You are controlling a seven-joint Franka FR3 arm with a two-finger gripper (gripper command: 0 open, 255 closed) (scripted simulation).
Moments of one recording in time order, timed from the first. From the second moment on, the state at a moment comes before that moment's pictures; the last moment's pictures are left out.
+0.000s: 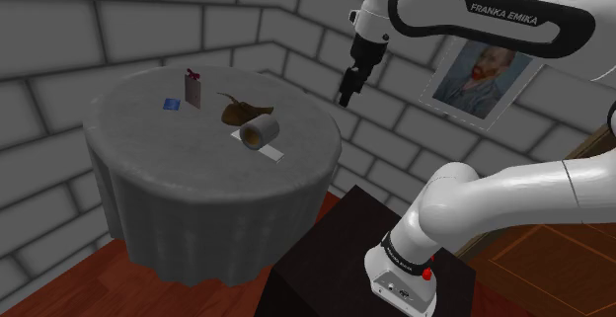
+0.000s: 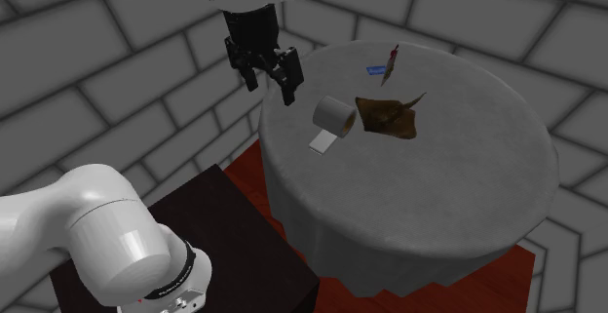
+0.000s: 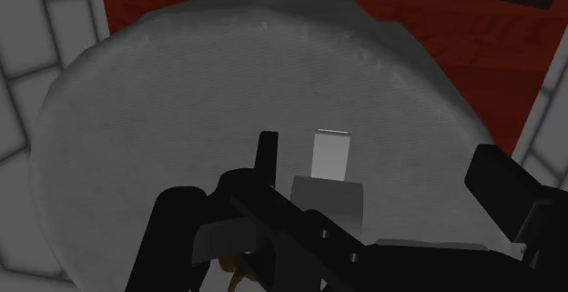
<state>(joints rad) 0.01 -0.74 0.04 -2.37 -0.12 1.65 -0.11</state>
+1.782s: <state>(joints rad) 0.06 0.46 0.56 -1.89 -1.22 1.43 0.86</state>
